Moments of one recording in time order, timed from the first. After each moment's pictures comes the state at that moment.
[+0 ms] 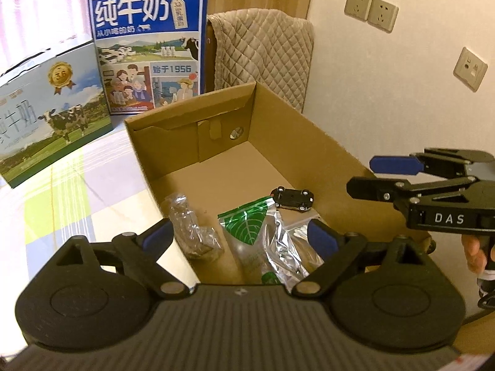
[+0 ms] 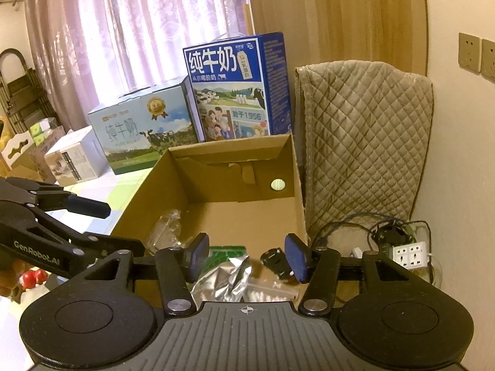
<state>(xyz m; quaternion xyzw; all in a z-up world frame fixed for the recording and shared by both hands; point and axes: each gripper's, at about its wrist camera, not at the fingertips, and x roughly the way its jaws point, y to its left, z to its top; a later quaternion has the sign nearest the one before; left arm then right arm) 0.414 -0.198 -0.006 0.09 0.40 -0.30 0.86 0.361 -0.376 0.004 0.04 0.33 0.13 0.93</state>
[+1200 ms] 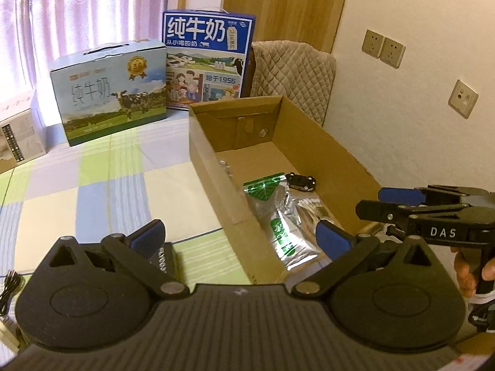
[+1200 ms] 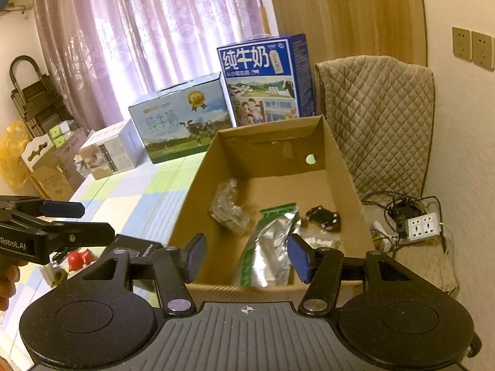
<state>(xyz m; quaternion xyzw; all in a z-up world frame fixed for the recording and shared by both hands) 0.302 -0.107 0.029 0.03 0.37 -0.24 0.90 0.264 -0.324 0.022 0.07 0.33 0.14 0.93</state>
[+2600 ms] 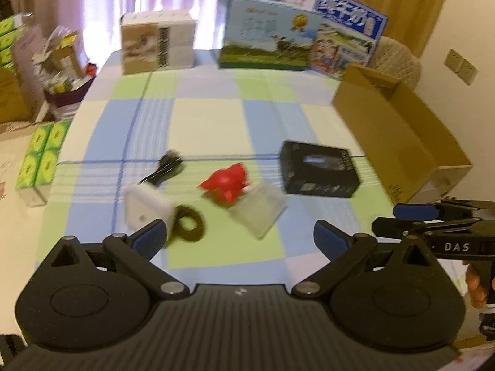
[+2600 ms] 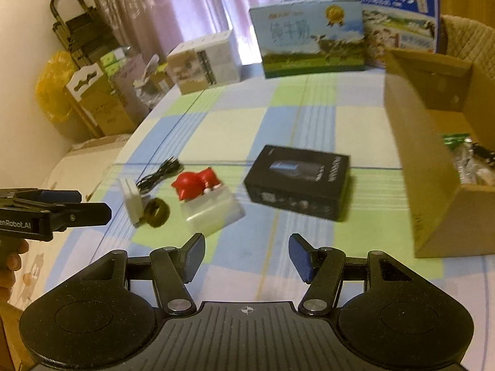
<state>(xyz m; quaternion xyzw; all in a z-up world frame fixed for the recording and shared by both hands) 0.248 0.173 -0.018 -0.03 0.43 -0.12 0.89 0.227 -0.071 -0.044 0.04 0.43 0.22 0.87</state>
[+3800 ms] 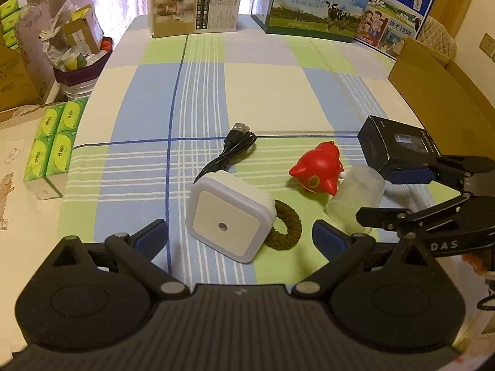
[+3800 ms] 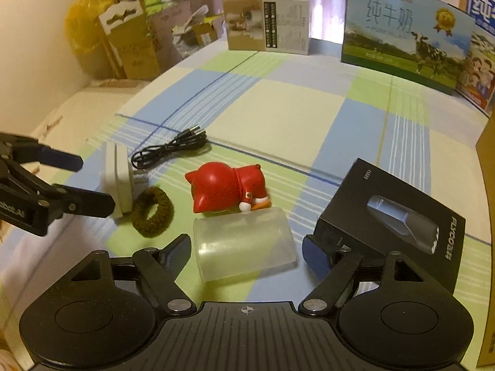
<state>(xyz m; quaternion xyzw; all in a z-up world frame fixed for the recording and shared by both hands) 0.315 0.237 -0.088 -0.01 0.47 -0.11 0.88 0.307 0.035 -0.126 -0.10 0.43 0.30 0.85</state>
